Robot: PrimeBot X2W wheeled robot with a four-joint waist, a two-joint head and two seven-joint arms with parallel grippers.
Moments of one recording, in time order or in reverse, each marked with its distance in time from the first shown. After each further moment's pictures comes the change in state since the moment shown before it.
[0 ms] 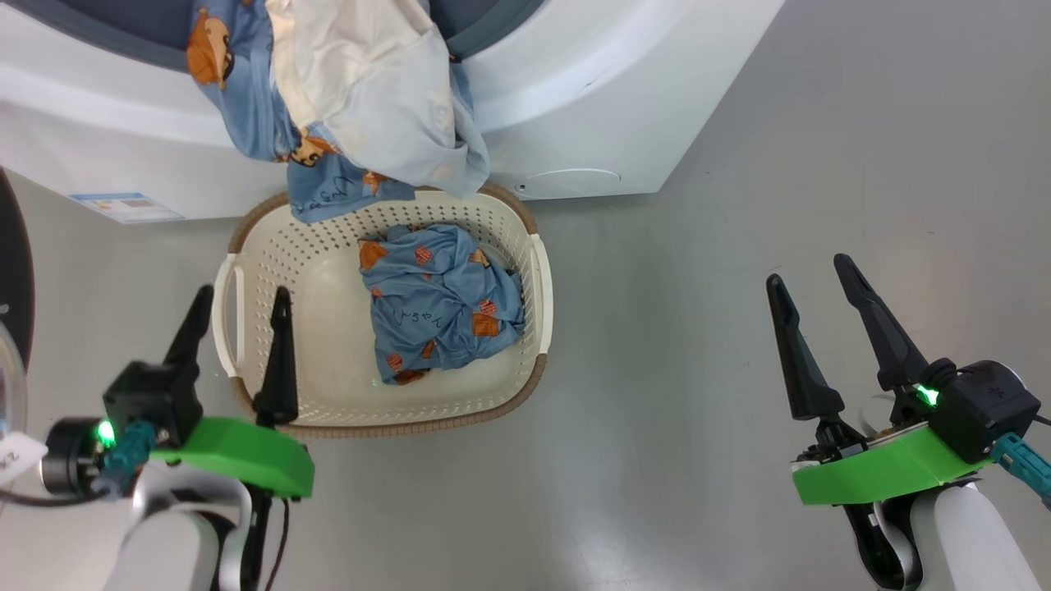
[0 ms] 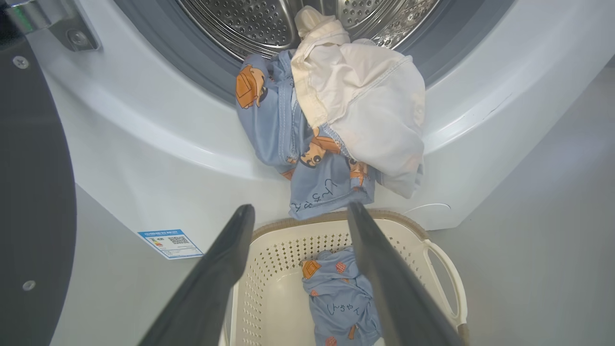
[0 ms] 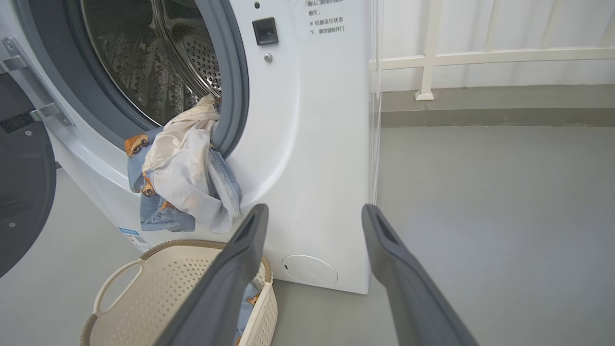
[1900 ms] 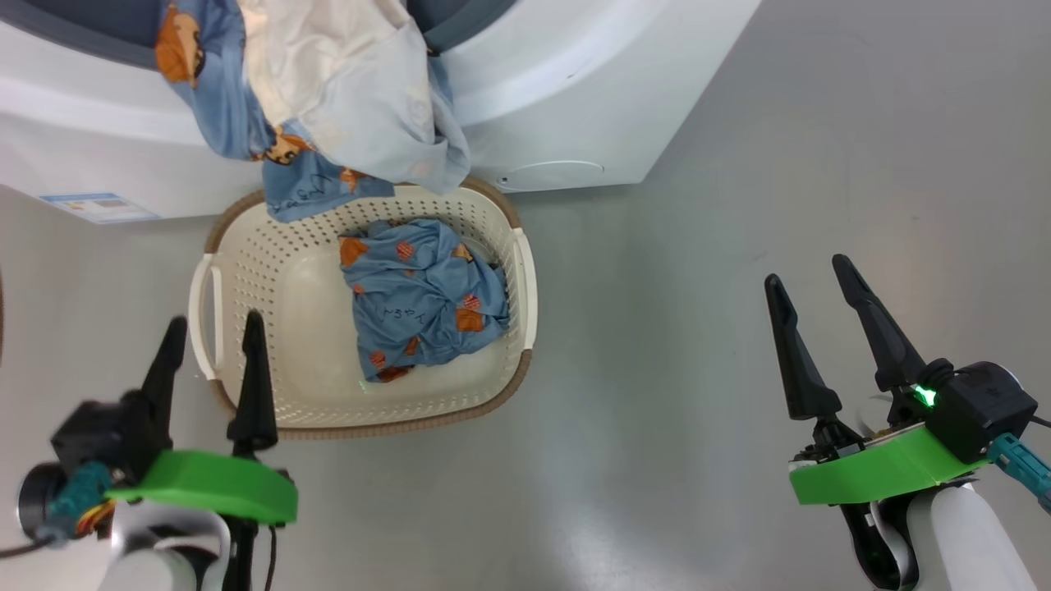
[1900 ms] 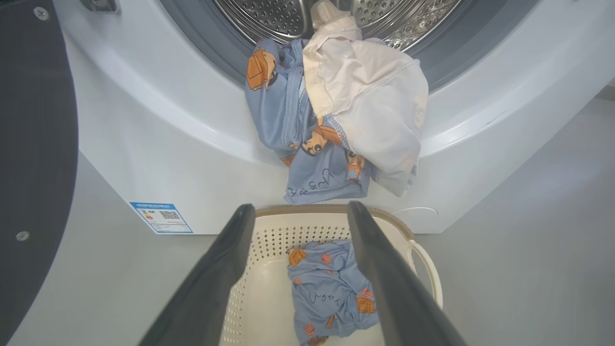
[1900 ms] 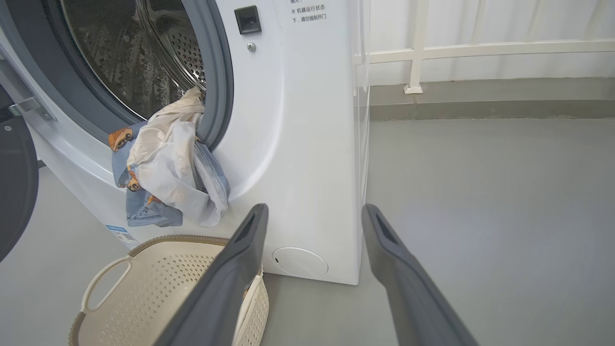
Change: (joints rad) left arm 0.140 0.022 0.034 -0.164 -0.076 0.063 0.029; right arm 0.000 0.009 -0.003 0.001 -0.006 0.000 0.000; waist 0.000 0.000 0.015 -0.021
